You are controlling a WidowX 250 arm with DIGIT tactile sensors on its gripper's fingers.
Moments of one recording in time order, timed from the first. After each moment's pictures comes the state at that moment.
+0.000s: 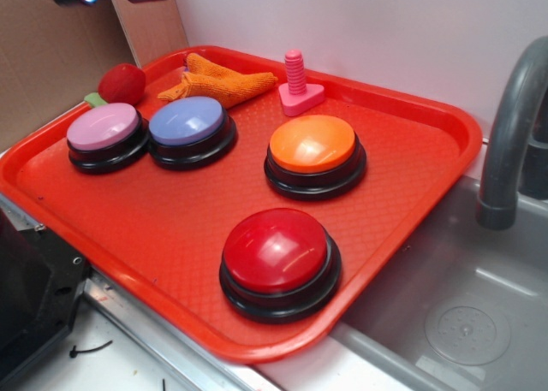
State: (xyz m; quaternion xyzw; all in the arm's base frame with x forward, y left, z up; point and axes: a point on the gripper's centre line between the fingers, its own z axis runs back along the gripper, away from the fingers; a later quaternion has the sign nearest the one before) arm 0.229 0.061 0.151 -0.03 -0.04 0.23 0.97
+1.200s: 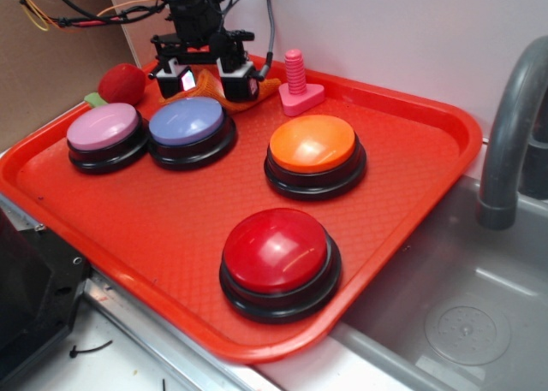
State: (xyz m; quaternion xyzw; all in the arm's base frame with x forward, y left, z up) arm 0.297 0.059 0.024 -0.02 0.01 0.22 0.98
